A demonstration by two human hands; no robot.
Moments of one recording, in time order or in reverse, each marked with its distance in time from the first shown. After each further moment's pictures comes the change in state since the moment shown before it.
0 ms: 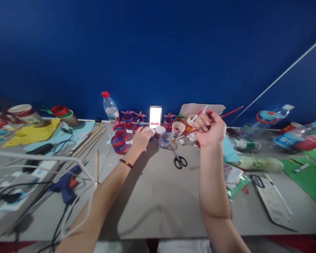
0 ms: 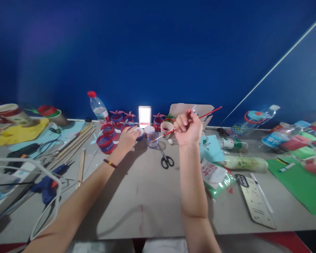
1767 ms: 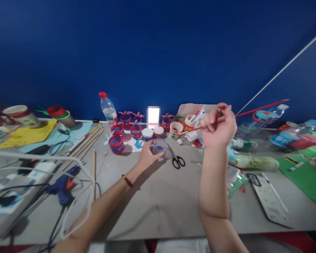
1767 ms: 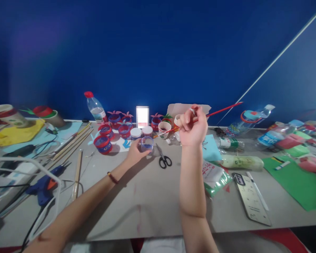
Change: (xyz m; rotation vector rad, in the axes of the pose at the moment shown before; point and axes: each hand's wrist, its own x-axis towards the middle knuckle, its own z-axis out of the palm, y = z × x) left_hand -0.042 0.055 0.048 -0.784 0.227 -0.454; right_hand -0.002 -0.018 -0.009 -0.475 -0.192 -0.372
